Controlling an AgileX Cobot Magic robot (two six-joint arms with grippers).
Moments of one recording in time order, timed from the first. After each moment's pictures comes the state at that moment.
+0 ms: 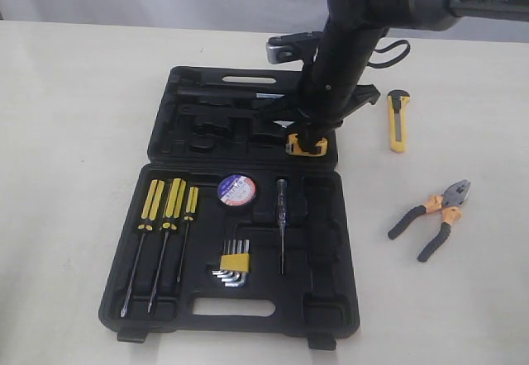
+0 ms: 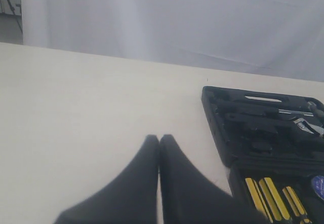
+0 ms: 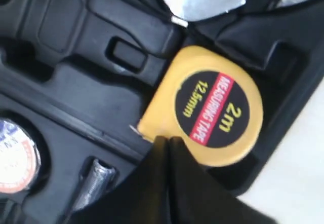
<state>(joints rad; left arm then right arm) -0.10 0.00 0.01 0.02 0.27 -0.18 0.34 2.12 -1.57 0.13 0.98 -0.05</state>
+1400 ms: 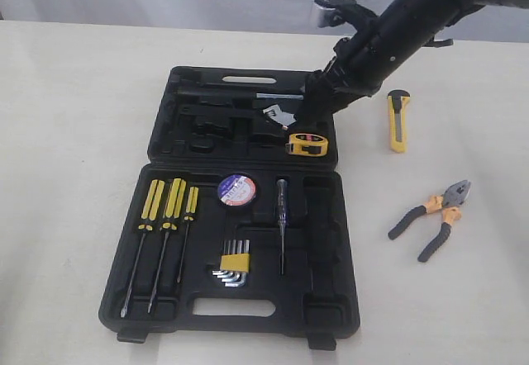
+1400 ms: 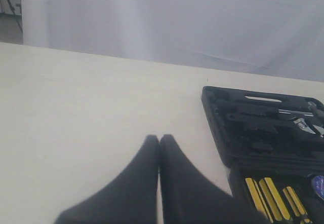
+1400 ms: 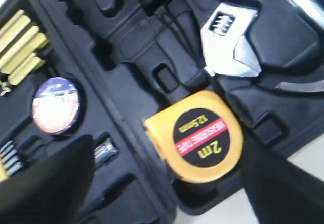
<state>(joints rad) -0.10 0.00 0.01 0.02 0.27 -0.18 0.10 2.09 -1.57 0.62 1.05 -0.89</state>
